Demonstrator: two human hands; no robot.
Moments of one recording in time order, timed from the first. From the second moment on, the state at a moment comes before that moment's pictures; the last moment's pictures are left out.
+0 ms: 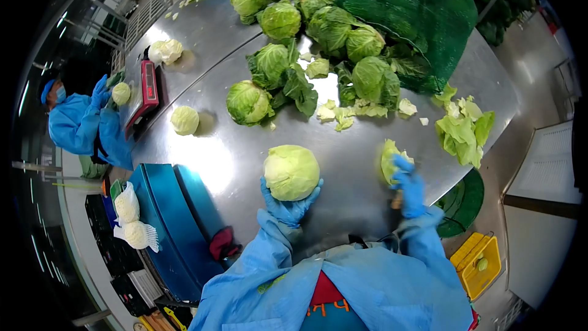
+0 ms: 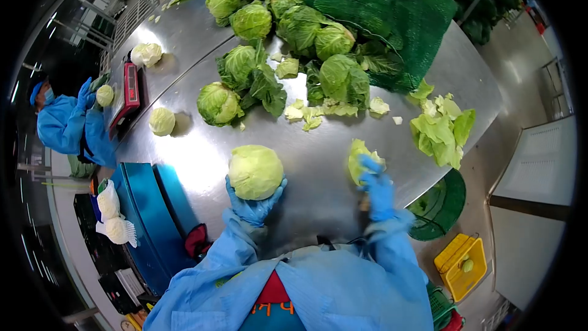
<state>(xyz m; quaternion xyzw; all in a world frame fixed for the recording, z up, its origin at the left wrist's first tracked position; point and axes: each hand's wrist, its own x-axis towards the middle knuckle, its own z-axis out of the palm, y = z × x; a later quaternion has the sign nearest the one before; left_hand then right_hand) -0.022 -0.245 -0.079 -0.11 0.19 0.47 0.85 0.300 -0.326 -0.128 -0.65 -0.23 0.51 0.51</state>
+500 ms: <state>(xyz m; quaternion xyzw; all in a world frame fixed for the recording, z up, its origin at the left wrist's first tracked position) 0.024 -0.269 -0.072 0.66 0.54 0.24 0.46 0.319 -0.336 -0.115 -0.77 -0.22 0.46 0.39</state>
